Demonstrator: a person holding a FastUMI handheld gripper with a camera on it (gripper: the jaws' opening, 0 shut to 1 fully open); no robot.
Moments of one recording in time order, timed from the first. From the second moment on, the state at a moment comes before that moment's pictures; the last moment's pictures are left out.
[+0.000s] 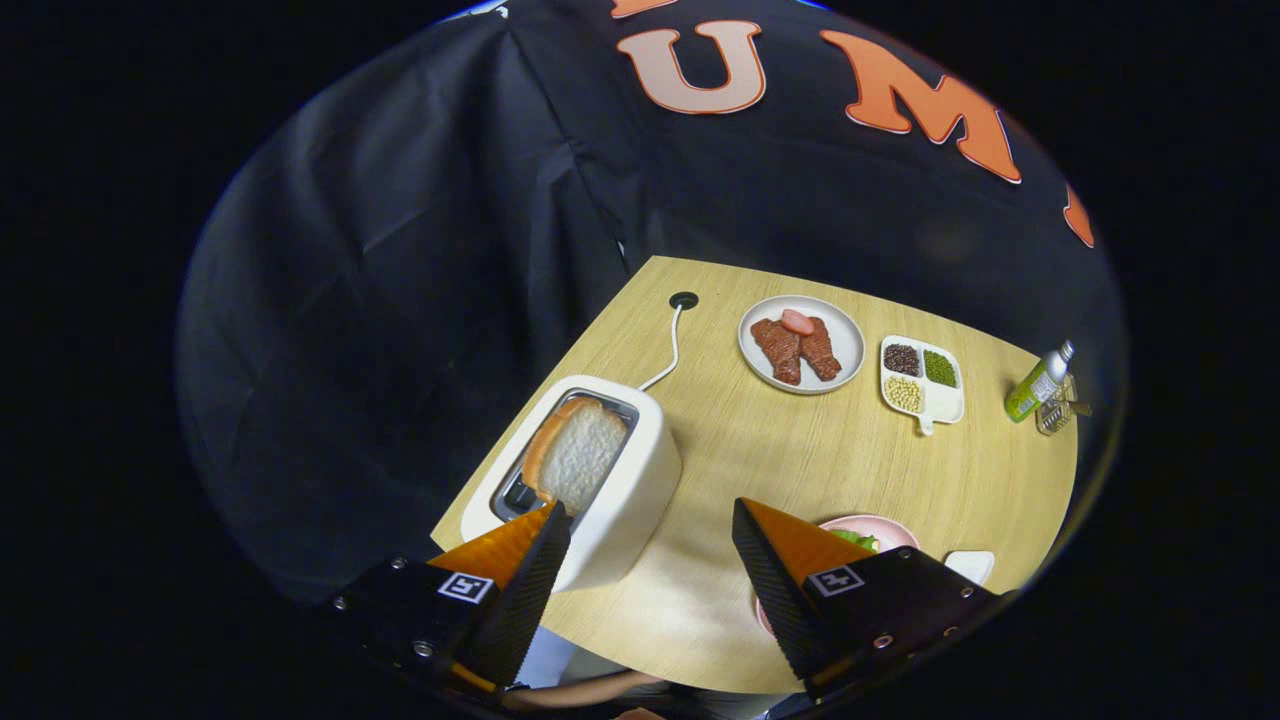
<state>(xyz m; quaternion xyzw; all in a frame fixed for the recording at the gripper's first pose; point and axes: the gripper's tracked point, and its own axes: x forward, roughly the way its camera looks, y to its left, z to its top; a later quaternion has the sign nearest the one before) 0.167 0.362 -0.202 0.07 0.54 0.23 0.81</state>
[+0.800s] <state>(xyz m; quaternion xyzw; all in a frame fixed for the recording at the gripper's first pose) 0.185 0.438 -0.248 0.07 0.60 0.18 0.78</state>
